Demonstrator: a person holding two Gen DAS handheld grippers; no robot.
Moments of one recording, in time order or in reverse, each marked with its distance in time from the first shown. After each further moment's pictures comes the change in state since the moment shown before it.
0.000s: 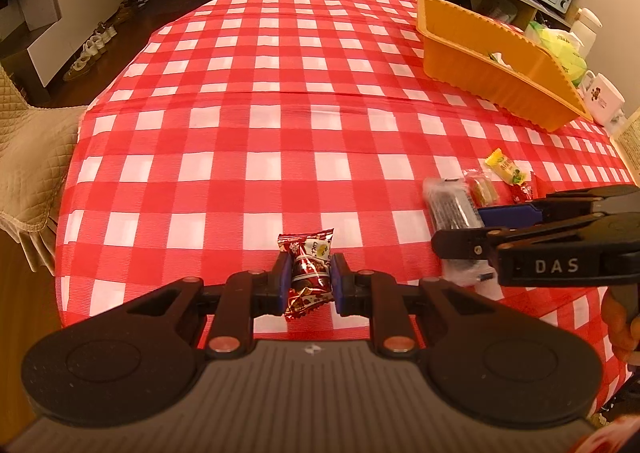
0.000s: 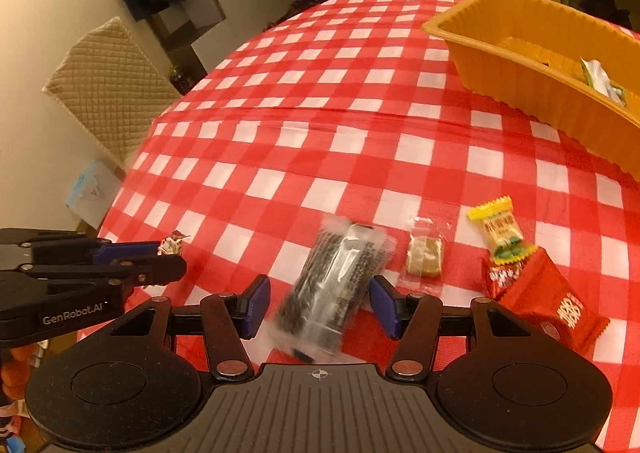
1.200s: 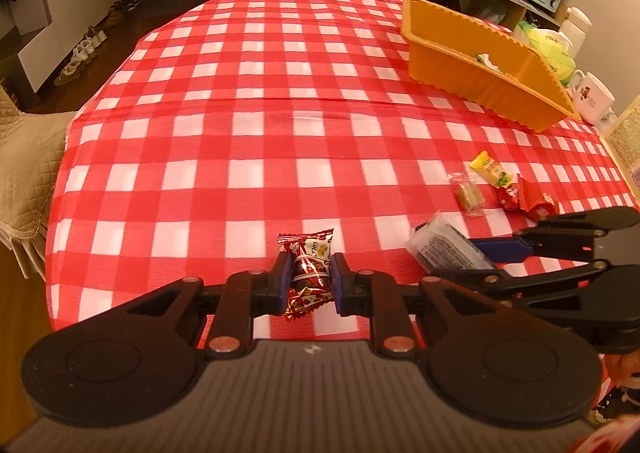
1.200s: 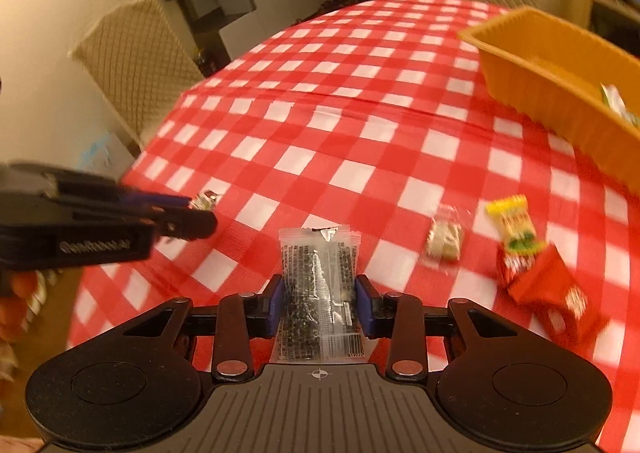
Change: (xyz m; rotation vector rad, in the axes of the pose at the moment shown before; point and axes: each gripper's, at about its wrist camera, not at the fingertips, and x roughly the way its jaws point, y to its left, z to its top) left arm -0.003 -0.006 0.003 0.025 -0.009 -0.036; right arm -0.015 0.010 -0.021 -0.088 -0.010 0.025
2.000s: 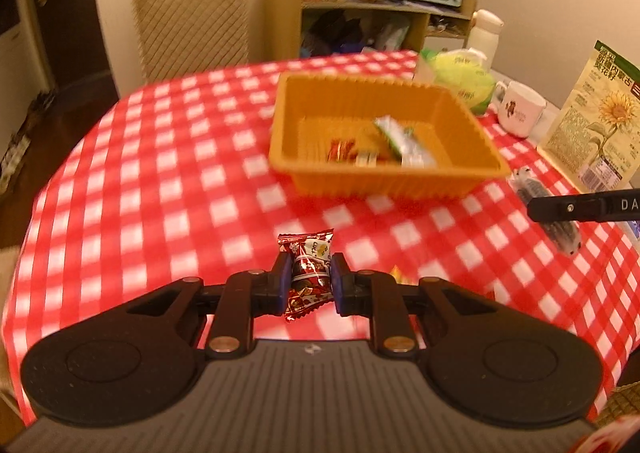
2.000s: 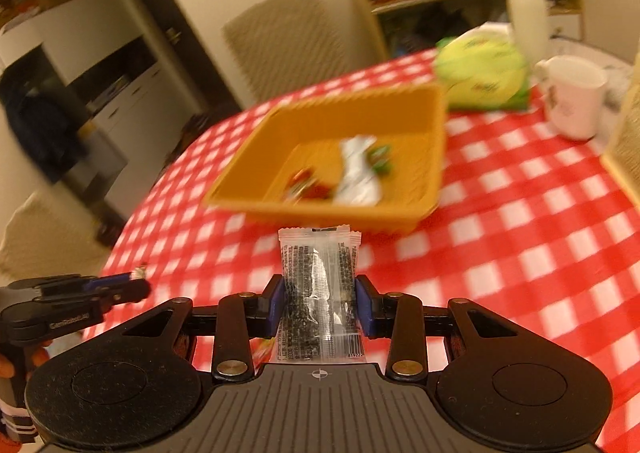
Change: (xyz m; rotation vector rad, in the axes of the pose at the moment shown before) left arm 0.021 -0.084 0.117 0.289 -0.132 -0.154; right arm -0.149 -0.143 0.015 0.478 -0.303 -0.219
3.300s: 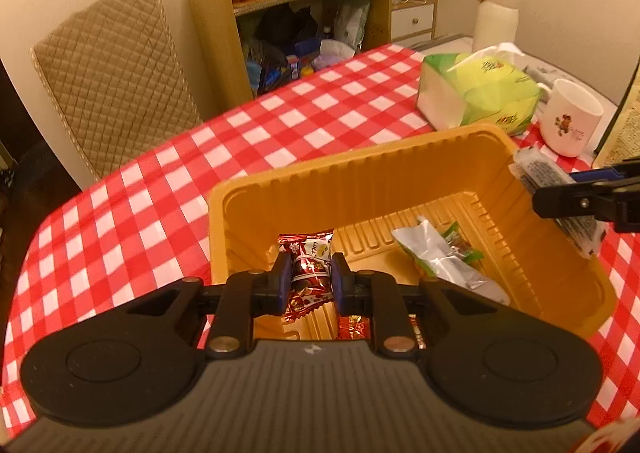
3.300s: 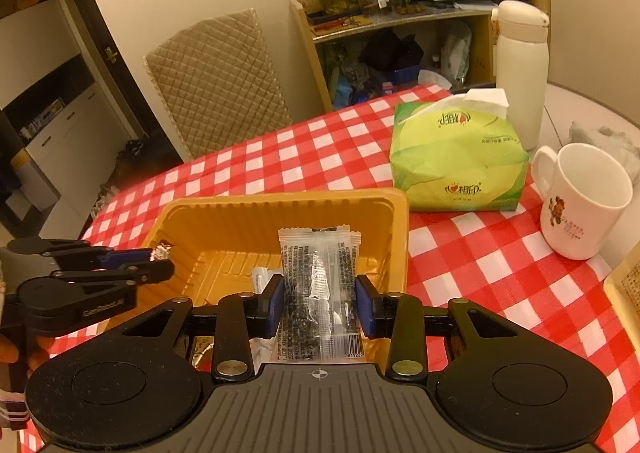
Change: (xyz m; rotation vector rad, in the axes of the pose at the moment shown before) left arm 0.187 -0.018 0.148 0.233 0.066 -0.037; right arm 0.108 -0.035 0.119 0.016 -0.039 -0.178
